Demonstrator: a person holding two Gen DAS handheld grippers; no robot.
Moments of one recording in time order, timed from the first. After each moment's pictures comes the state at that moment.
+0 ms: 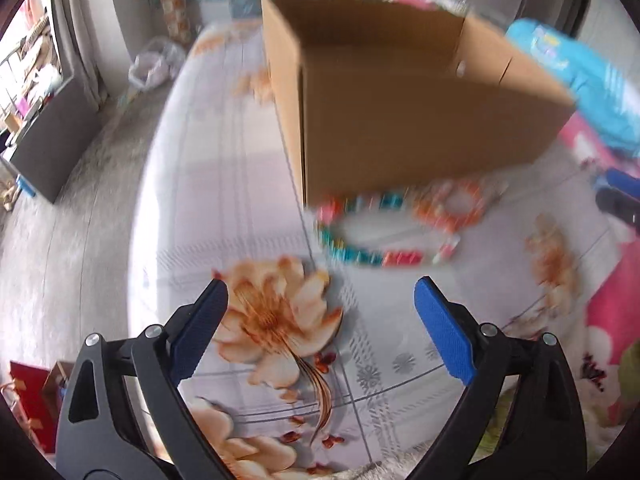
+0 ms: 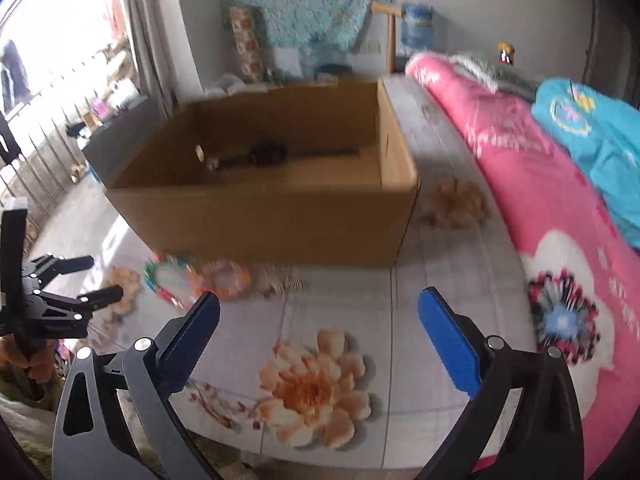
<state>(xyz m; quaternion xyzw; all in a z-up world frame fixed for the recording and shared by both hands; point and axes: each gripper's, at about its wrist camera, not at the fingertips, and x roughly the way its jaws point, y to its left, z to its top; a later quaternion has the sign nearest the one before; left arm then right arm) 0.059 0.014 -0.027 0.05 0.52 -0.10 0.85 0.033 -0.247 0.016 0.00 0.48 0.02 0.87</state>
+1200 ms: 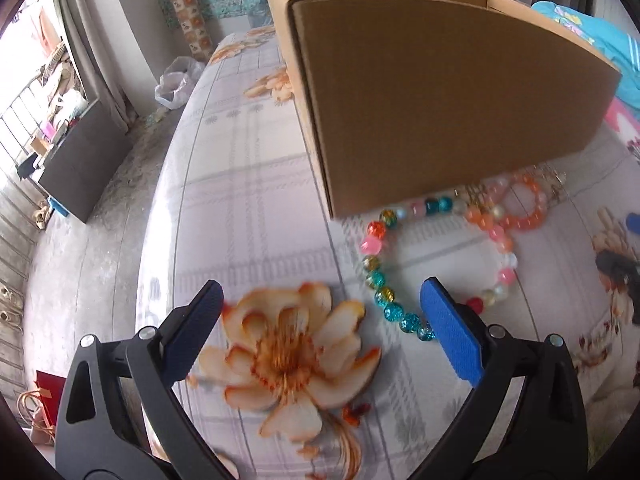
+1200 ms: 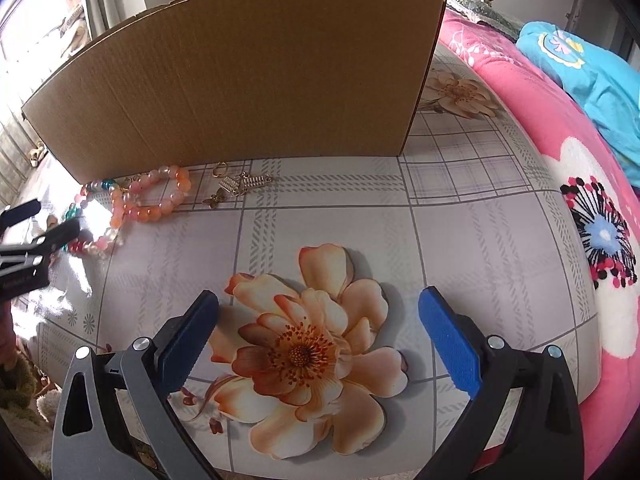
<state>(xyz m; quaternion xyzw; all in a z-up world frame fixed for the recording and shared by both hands) 0.062 0.001 -0.047 0.09 0.48 -0.05 0.87 0.037 -0.246 -0.037 0.01 0.50 -0.02 0.86</state>
